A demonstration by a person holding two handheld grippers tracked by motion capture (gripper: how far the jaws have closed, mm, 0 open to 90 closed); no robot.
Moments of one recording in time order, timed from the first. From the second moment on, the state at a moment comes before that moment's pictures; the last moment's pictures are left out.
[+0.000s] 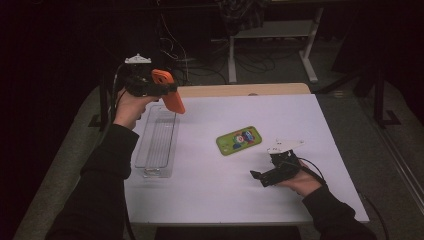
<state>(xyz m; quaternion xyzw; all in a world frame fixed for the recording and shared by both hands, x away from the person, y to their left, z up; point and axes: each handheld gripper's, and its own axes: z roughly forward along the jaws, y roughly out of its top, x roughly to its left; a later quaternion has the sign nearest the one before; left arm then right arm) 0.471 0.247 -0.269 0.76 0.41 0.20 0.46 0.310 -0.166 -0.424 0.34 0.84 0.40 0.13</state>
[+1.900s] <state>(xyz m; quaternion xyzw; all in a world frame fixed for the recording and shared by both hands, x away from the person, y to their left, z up) 0.529 0.262 -0.357 0.74 0.53 0.24 0.34 0.310 -0.169 -0.423 0.33 0.84 0.41 0.13</state>
